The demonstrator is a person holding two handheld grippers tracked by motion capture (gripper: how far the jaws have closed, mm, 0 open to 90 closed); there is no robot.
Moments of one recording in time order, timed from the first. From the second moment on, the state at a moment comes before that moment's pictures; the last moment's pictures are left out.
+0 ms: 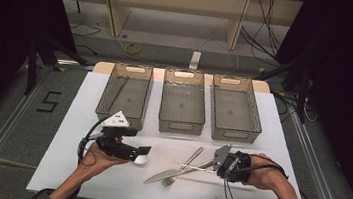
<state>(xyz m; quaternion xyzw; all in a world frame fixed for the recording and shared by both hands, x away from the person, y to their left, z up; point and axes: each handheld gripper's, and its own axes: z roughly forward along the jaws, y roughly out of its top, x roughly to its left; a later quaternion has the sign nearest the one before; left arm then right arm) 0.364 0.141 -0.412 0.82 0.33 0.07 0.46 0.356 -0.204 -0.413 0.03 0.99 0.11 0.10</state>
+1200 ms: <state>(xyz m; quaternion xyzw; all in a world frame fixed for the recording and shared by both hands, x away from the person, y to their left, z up) 0.357 0.048 -0.419 0.93 0.14 0.04 0.33 0.353 -0.148 -0.392 -0.04 0.98 0.13 0.12</state>
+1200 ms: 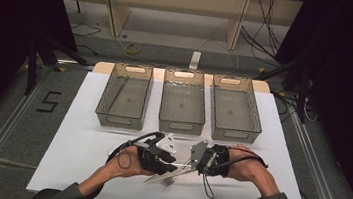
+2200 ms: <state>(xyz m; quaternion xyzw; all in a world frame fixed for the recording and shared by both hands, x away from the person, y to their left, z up) 0.366 0.074 -0.409 0.92 0.17 0.05 0.36 0.352 -0.193 -0.381 0.13 0.92 0.33 0.16</state>
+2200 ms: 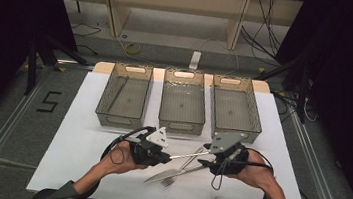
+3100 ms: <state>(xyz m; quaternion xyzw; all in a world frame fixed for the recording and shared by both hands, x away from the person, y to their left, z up) 0.400 0.157 -0.387 0.84 0.31 0.12 0.43 0.325 -0.242 -0.421 0.34 0.79 0.47 0.17</state>
